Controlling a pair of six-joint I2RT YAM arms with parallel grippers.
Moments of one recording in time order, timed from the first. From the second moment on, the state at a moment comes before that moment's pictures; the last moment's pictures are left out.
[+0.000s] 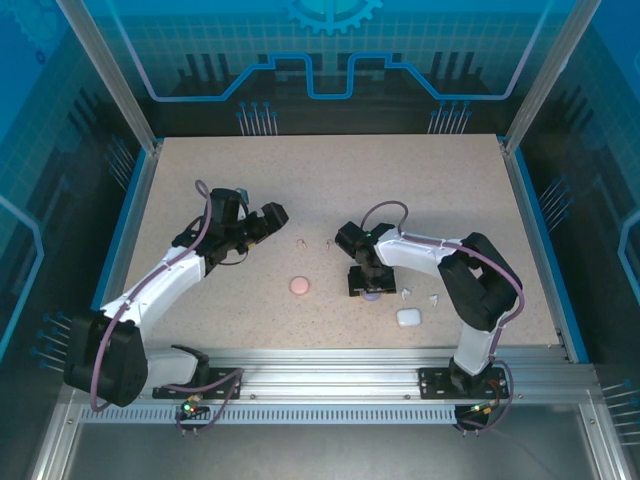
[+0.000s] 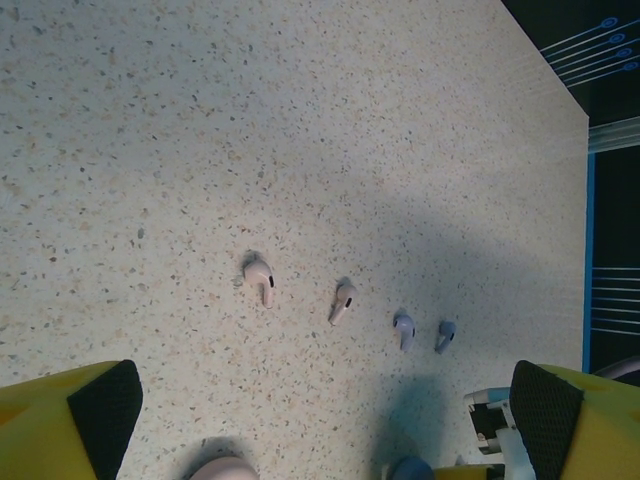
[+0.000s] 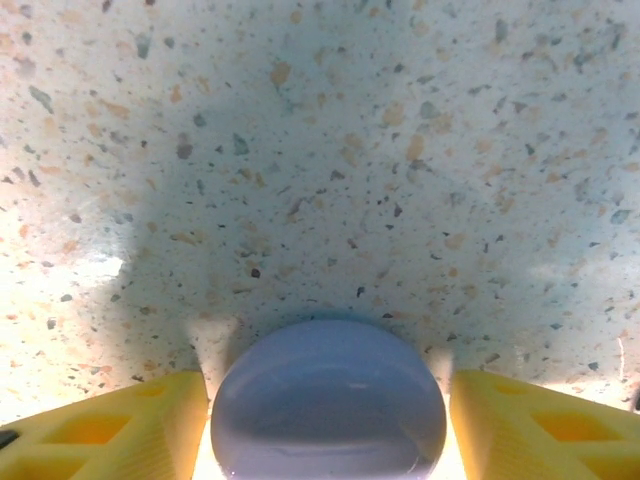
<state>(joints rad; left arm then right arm) -0.27 1.27 0.85 -0.29 0.23 -0.85 0.71 1.81 1.11 -0.89 0.05 0.70</state>
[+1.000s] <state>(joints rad) -0.37 1.26 0.57 0.21 0.34 -0.96 0.59 1.71 1.21 -0.77 -0.04 1.02</state>
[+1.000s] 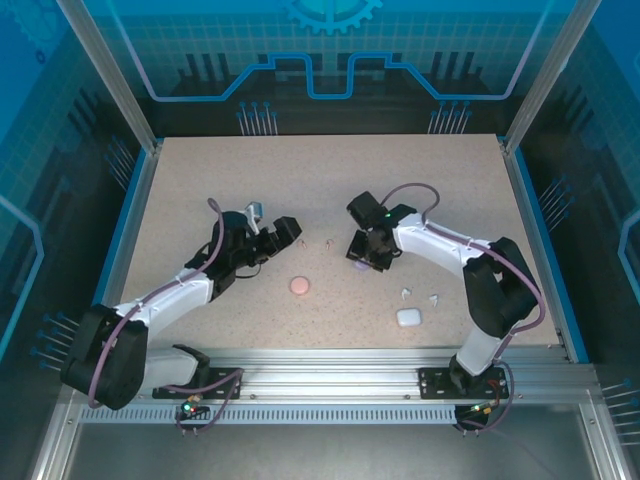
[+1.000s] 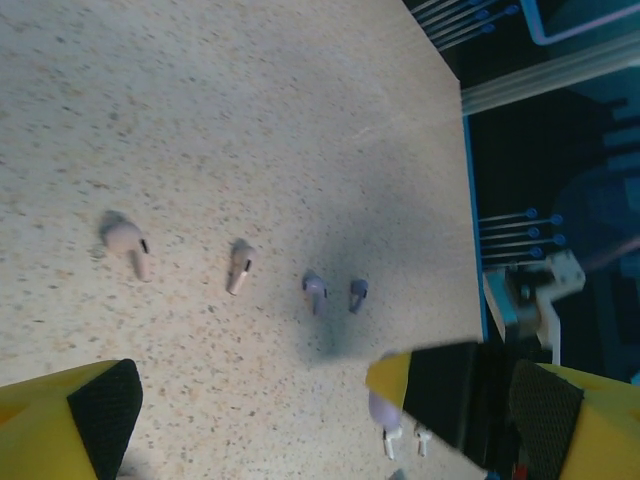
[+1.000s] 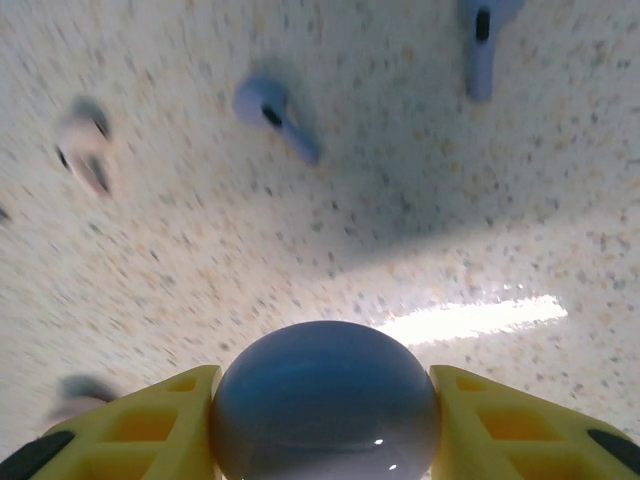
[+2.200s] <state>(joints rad) -0.64 1.67 0.61 0.76 0.17 -0.88 0.53 1.76 1.28 -0.56 -0.29 1.37</state>
